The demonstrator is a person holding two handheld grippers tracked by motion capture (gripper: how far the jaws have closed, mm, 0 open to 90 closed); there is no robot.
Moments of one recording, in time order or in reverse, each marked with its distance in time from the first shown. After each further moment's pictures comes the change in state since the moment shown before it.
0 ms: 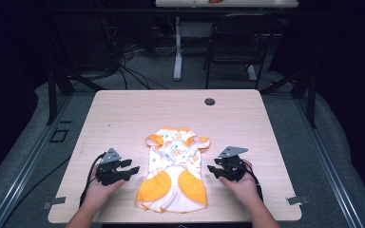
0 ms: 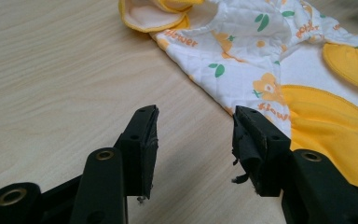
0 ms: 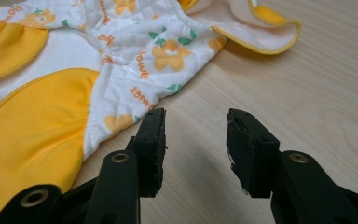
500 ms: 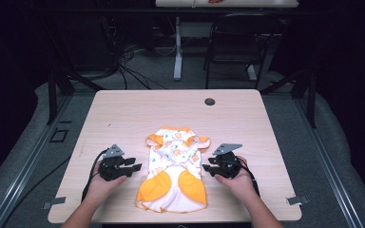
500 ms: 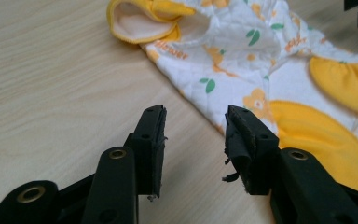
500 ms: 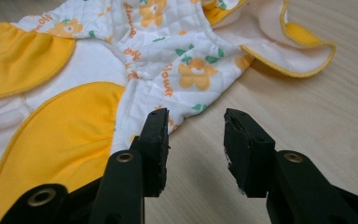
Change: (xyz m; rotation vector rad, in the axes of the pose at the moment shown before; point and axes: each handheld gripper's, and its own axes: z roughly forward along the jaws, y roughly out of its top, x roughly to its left) left arm 0.004 0.018 0.006 0.019 -0.061 -0.040; right arm 0.006 0.017 0.005 0.026 0.068 -0.027
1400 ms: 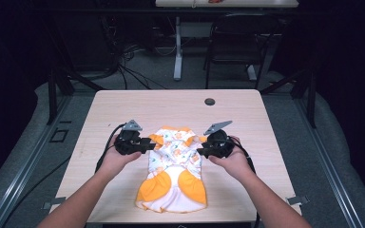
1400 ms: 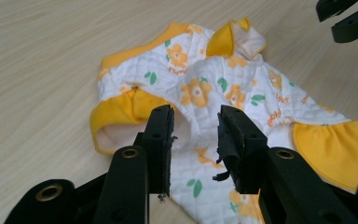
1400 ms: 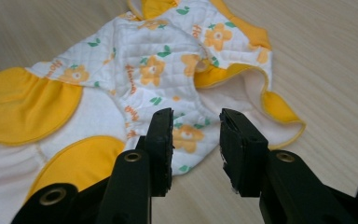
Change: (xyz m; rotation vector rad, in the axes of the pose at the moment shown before) left arm -0.008 0.091 0.024 0.057 -0.045 0.105; right arm -0.010 0.072 -0.006 0.079 0.024 -0.054
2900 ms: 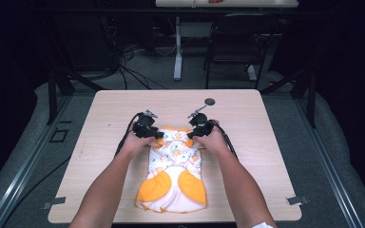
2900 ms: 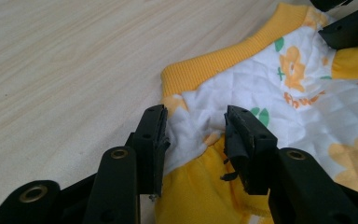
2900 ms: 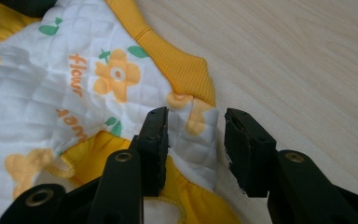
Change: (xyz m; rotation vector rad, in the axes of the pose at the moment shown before) left arm 0.054 0.019 0.095 0.127 0.117 -0.034; right arm -0.058 0.045 0.110 0.126 -0.081 0.076
